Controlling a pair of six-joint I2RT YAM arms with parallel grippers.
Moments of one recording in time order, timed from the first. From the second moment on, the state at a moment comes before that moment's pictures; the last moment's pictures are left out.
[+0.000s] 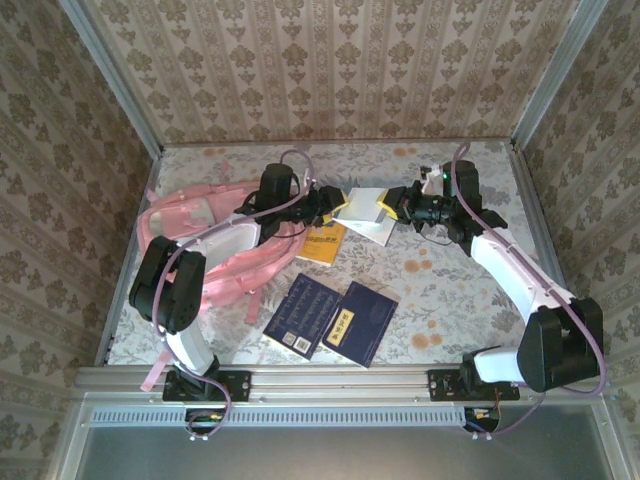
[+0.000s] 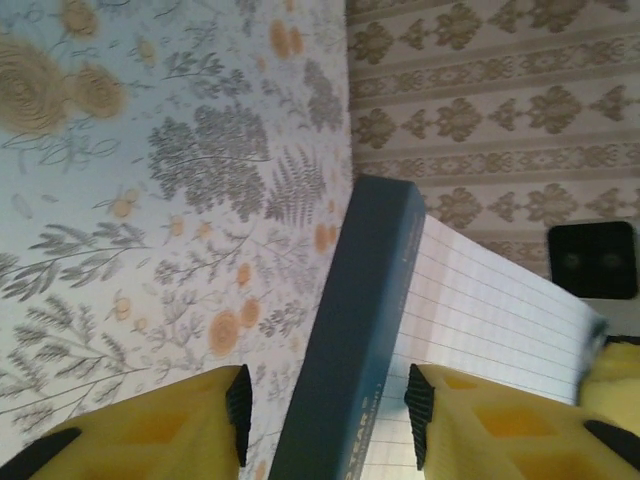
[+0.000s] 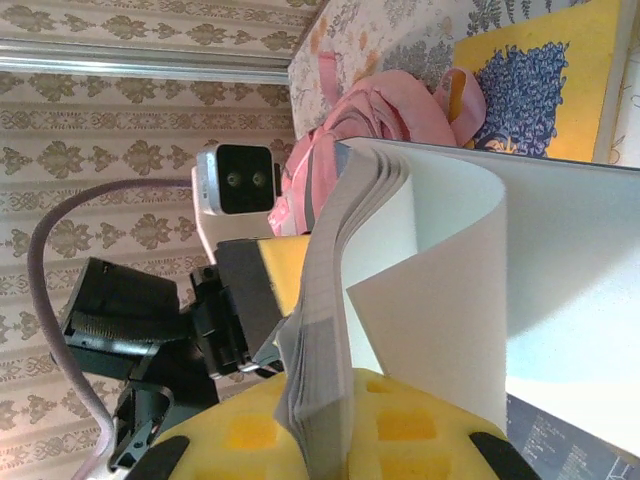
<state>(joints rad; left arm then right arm) -0.55 1.74 1.12 0.19 0.72 -1.10 0.18 1.34 1.00 -0.16 -0.73 1.09</state>
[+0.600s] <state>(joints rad) -0.49 1.71 1.07 0.35 0.77 -1.21 0.18 1.36 1.01 -0.25 -0.69 1.01</state>
